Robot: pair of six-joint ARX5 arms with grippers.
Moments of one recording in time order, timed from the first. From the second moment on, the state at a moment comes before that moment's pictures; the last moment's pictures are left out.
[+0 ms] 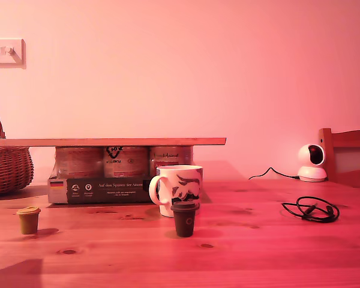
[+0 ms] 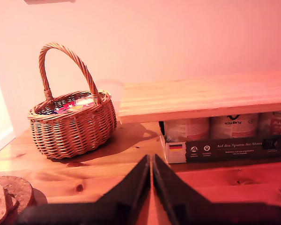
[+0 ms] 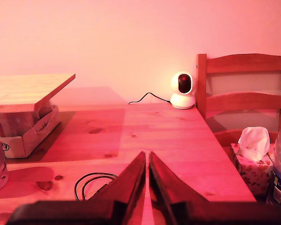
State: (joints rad) left arm 0.00 0.00 0.03 -0.01 0.00 -0.01; right arm 0.00 0.01 0.01 -0.01 0.00 0.00
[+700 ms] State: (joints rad) left arm 0.04 0.00 0.04 -0.24 0.19 -0.08; right arm -0.04 0.05 0.02 -0.10 -0.34 0.13
